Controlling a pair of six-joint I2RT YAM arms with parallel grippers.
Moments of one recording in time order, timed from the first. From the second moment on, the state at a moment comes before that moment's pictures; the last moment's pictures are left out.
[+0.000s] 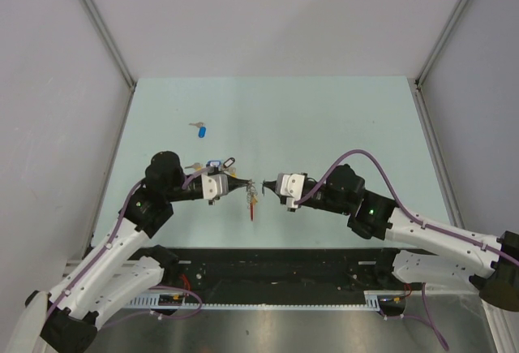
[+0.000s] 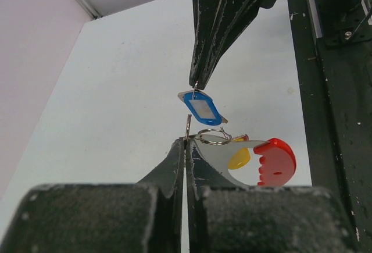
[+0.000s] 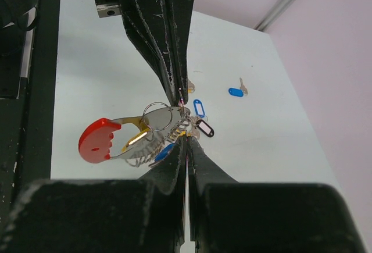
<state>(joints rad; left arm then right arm) -0.53 0.74 0.68 -0.17 0.83 0.57 1.06 0.98 0.76 0.13 -0.21 -0.51</state>
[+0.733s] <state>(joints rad) -0.54 0.76 0.68 -0.18 0.84 0.58 1.07 0.99 0.76 0.12 -0.23 -0.53</state>
